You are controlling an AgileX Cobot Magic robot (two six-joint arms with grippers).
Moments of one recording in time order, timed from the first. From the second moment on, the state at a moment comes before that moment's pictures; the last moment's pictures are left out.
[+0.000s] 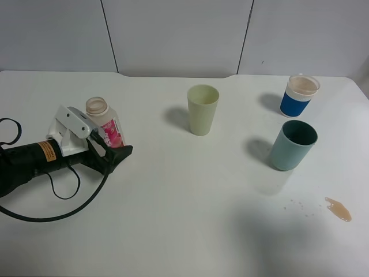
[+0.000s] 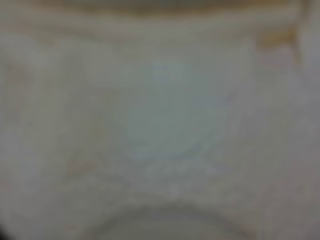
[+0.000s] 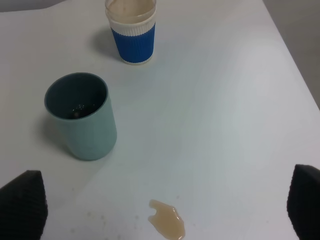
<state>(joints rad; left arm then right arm) -0.14 2.04 -0.37 0.55 -1.23 0.00 -0.06 0.00 -0.50 -0.02 1.06 0.00</state>
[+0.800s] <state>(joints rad) -0.14 1.54 -0.05 0.35 -1.22 0.00 -0.06 0.00 -0.50 -0.02 1.06 0.00</state>
